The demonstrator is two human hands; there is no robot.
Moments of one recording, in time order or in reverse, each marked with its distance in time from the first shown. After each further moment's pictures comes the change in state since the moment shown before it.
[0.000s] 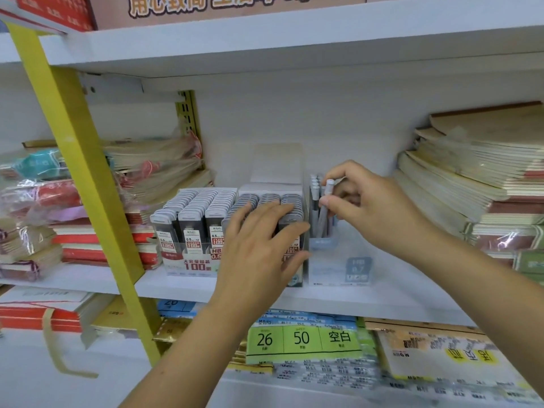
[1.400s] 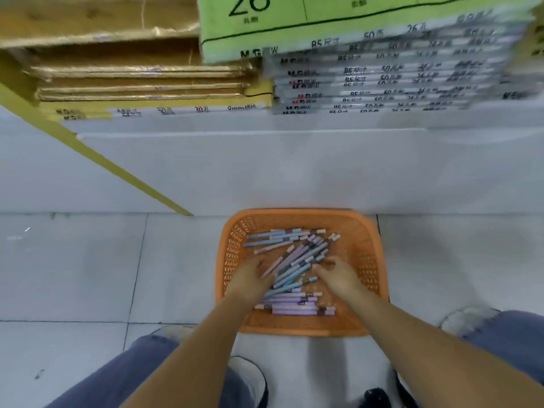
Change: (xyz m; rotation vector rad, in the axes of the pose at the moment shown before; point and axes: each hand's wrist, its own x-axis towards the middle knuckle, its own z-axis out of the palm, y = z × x) left_hand -0.486 0.053 0.177 -0.609 -1.368 -1.060; right_hand -0.475 0.140 0.344 0.197 -0.529 1.582
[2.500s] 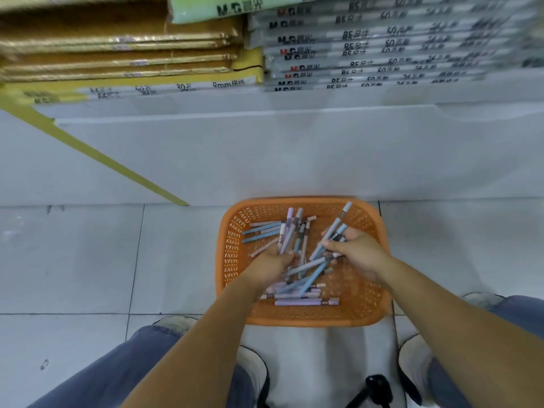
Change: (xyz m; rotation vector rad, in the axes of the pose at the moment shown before) left_hand 0.007 0.034 0.011 -0.568 -0.287 -0.137; right_hand 0.006 -0.008 -0.044 0.486 -0.235 -0.090
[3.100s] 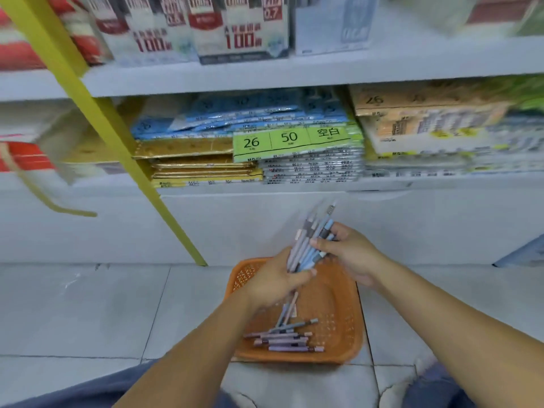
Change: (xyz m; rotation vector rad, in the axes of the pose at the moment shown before) left_hand -0.164 0.111 0.038 0.257 0.008 0.642; right_hand -0.160 -0.138 0.013 0.011 -0.086 -0.478
